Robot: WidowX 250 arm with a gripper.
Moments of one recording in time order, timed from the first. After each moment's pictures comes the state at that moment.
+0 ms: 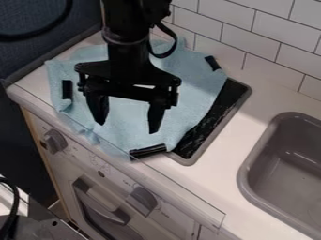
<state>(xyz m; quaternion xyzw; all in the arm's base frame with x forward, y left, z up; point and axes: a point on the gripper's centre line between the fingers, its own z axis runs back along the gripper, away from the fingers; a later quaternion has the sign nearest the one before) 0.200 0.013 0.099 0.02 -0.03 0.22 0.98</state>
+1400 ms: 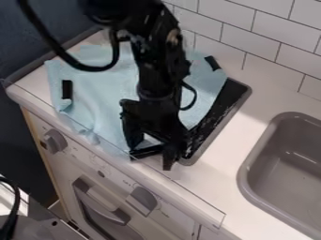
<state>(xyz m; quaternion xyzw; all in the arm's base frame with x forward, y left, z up) 0.230 -0.003 0.017 0.01 -0.03 -0.02 1.00</state>
